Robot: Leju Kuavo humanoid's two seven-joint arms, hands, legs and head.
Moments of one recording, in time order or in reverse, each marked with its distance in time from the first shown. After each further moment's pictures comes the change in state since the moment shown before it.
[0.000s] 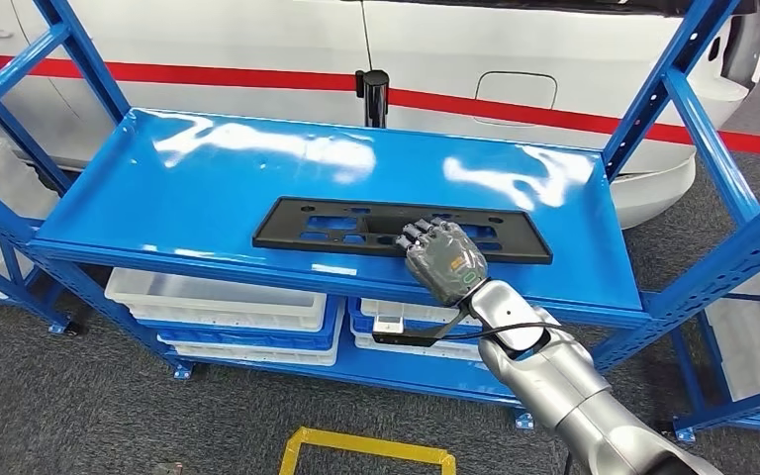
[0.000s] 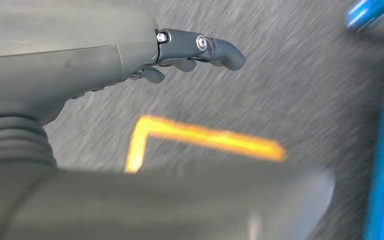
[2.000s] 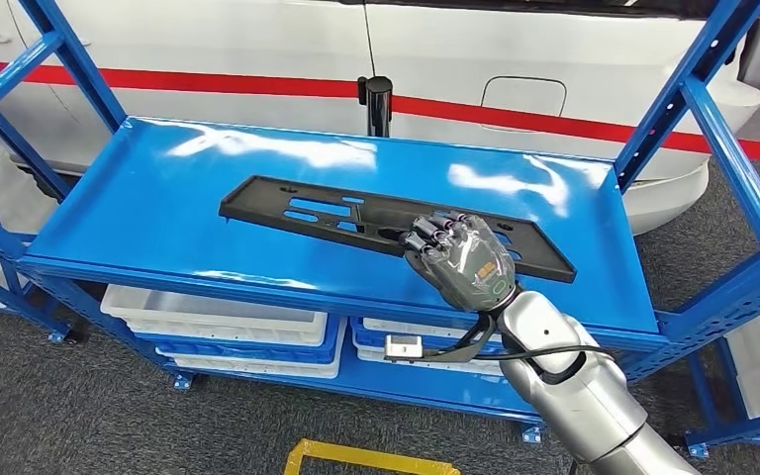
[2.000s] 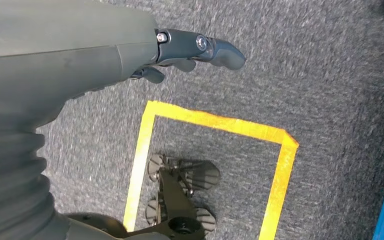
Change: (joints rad) left arm 0.000 -0.008 0.048 0.000 -0.043 -0.093 0.108; right arm 0.135 -0.098 -0.103 -0.451 -0.013 -0.015 -0.029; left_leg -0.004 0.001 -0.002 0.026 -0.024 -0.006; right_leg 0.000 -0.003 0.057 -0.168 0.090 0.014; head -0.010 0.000
